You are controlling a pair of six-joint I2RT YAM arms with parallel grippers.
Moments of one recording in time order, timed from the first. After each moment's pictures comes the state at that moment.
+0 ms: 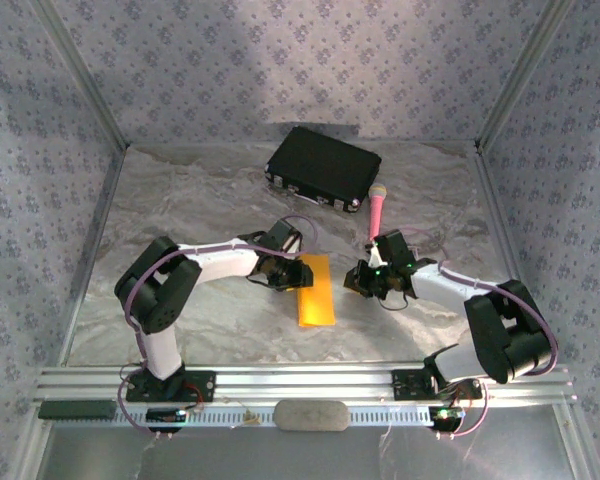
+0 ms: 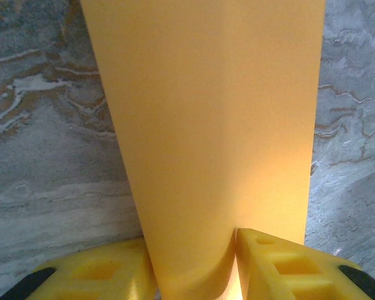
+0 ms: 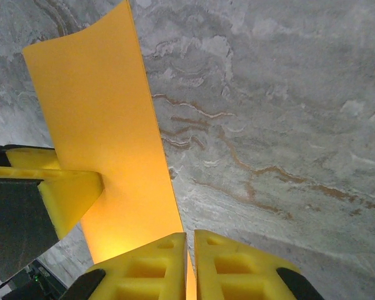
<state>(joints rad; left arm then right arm) -0.77 1.82 1.02 -0.35 0.33 -0.76 0.42 1.40 0.57 -0.19 -0.49 0.78</state>
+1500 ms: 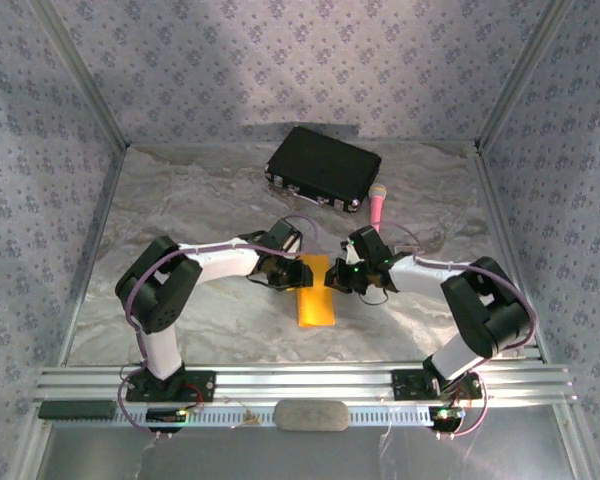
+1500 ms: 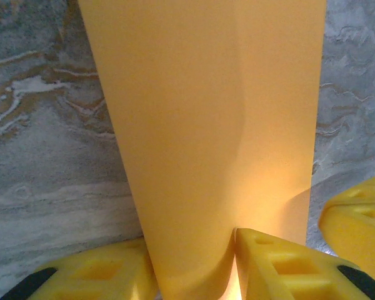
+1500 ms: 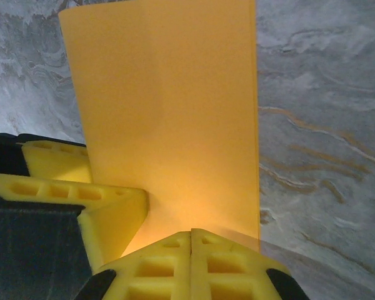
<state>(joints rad) -0.77 1.82 1.03 -0.35 0.33 -0.75 0.55 1.57 0.68 -0.08 -0.49 0.79</state>
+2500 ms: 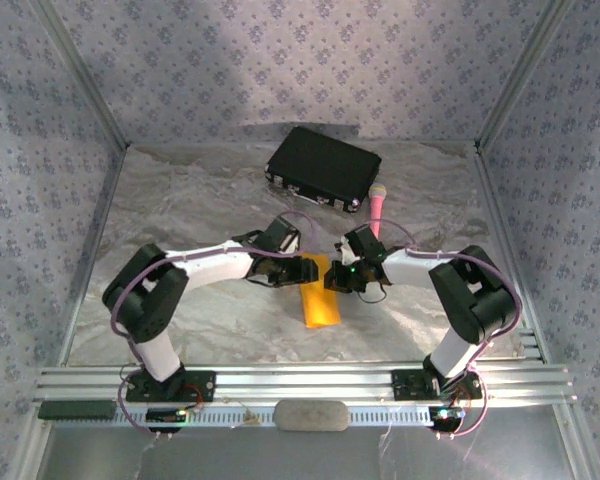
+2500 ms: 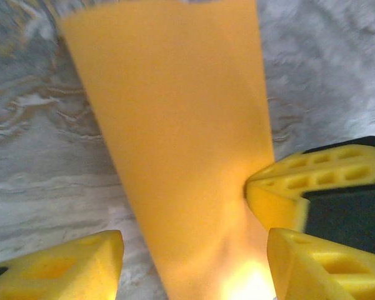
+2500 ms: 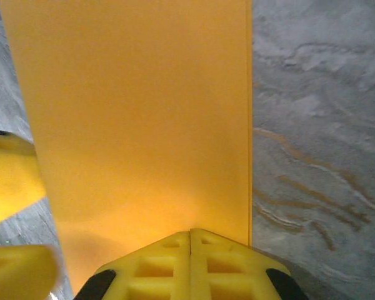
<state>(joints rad) -0.78 1.70 0.99 -0.31 0.29 -0.79 0.54 1.66 0.73 -0.16 -0.48 0.61</state>
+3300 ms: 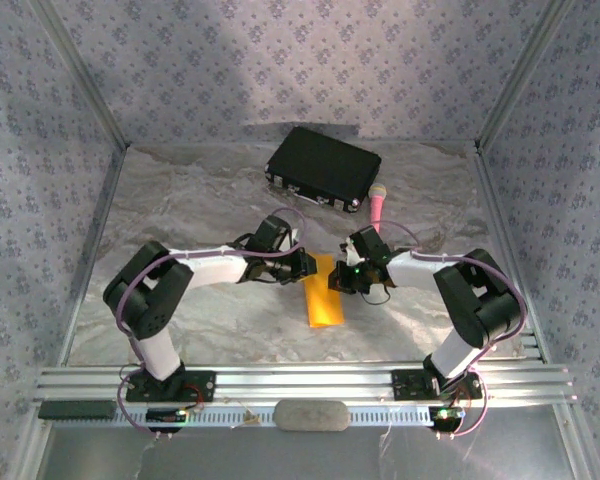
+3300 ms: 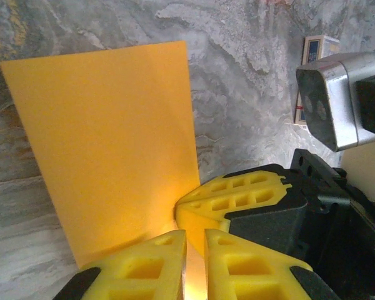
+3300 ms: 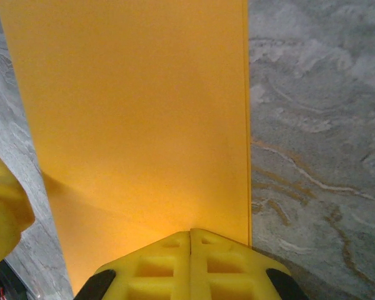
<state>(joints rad) -0.73 1.75 0.89 0.05 0.50 -0.97 0.52 1.62 0.70 -0.14 -0.47 0.64</state>
